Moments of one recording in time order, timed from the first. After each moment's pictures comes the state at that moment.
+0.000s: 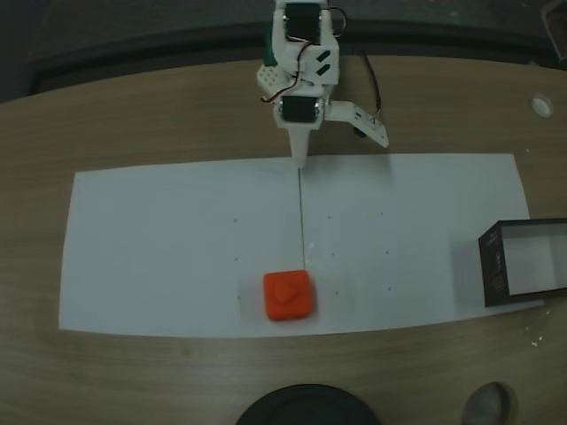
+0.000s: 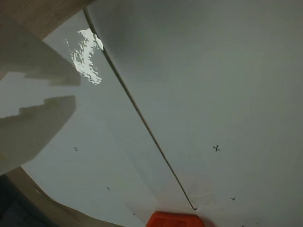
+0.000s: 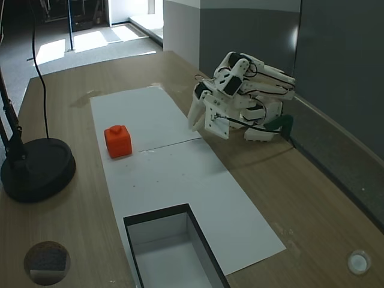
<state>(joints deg) 4.9 197.9 175.1 73.0 6.4</state>
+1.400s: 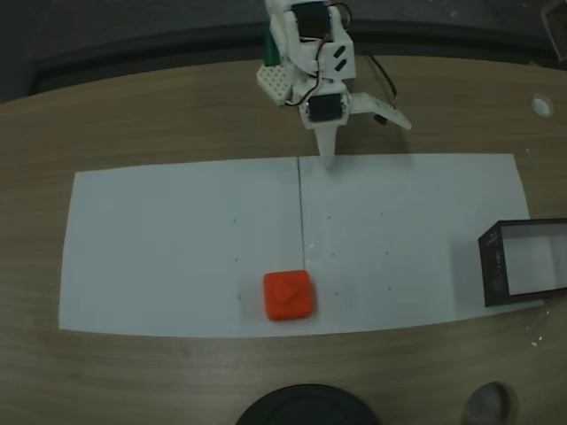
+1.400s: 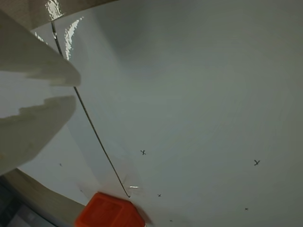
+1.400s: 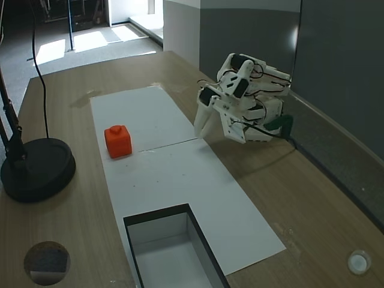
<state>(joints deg) -8.3 197.9 175.1 73.0 6.4</state>
